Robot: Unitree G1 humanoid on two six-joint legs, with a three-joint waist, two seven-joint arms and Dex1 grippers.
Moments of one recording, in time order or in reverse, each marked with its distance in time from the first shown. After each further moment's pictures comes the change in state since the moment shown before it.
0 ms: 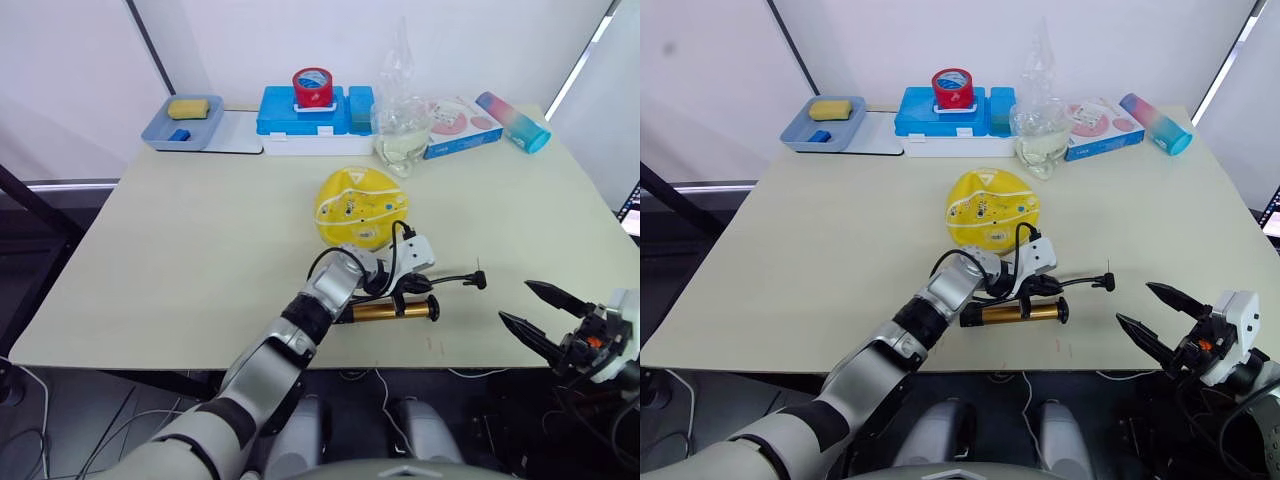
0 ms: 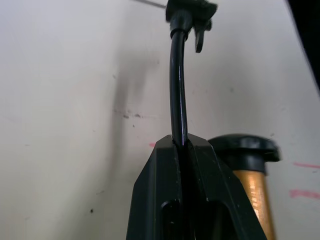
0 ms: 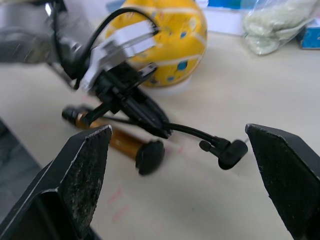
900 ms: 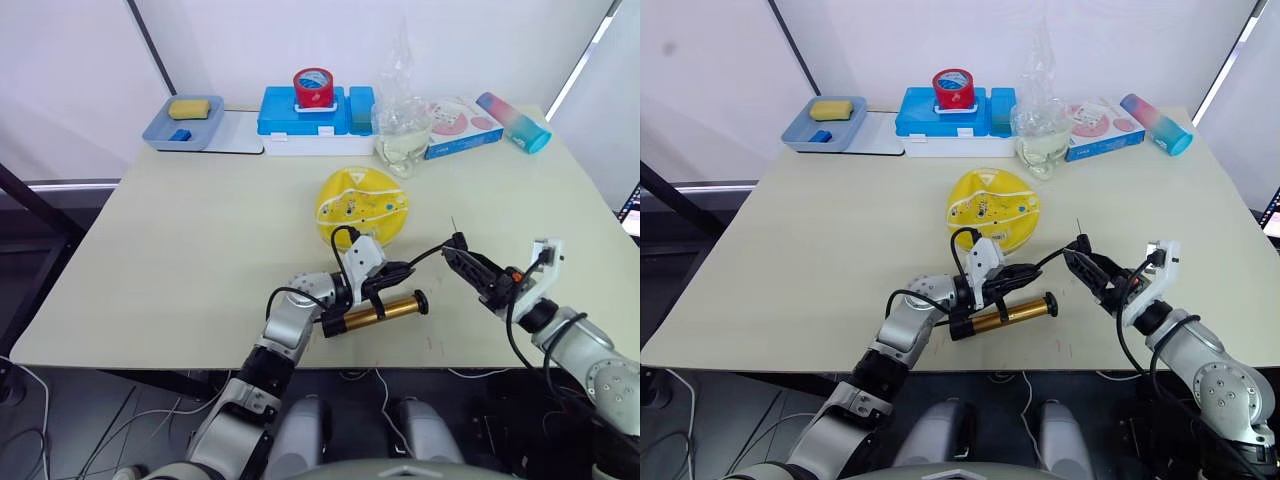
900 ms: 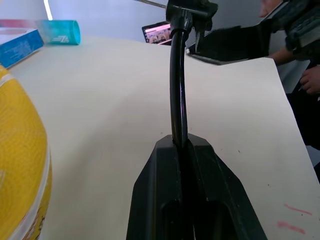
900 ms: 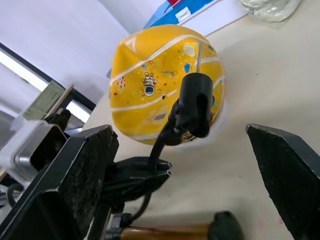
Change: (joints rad) left arm 0.355 0.091 0.154 -0.342 -0.196 -0.266 0.102; right arm -0.361 0.212 0.113 -0.078 0.441 0.596 -0.666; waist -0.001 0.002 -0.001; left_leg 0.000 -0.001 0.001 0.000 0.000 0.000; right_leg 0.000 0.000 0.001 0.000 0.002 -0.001
